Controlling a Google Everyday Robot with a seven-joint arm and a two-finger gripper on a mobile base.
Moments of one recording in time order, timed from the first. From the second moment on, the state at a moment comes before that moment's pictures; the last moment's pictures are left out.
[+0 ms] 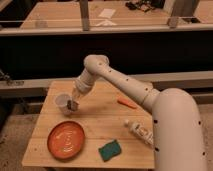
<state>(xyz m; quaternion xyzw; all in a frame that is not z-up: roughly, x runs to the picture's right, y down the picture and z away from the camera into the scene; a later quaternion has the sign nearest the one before) -0.161 0.043 0.797 -0.25 -0.40 -0.28 0.84</state>
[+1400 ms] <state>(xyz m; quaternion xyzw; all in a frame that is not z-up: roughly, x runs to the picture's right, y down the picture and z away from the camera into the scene) -0.197 0.046 0.783 -0.27 -0.42 -0.33 0.80</state>
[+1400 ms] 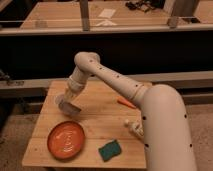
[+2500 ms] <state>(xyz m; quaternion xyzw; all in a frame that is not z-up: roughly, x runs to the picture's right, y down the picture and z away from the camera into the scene) -0.216 0.048 0.771 -0.28 -0.43 -0.35 0.78</state>
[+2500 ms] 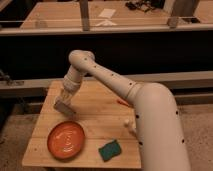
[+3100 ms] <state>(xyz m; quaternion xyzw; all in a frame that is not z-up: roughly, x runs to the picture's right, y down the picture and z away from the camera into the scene) -0.226 0.051 0.769 -0.29 -0.44 -0.35 0.78</state>
